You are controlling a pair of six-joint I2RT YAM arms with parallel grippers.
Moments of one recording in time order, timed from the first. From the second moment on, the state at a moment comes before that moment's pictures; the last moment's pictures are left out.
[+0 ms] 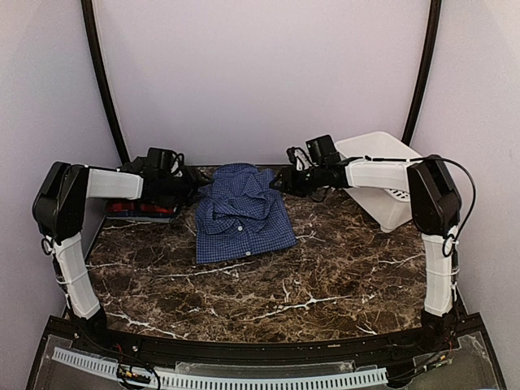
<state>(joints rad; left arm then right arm) -0.28 1.90 1.21 0.08 0.46 -1.00 0.55 2.13 1.64 -0.15 -0.47 0.55</state>
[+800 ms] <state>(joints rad) -0.39 1.45 0.83 -0.18 0.27 -0.80 0.60 1.94 1.29 -0.20 -0.35 0.30</state>
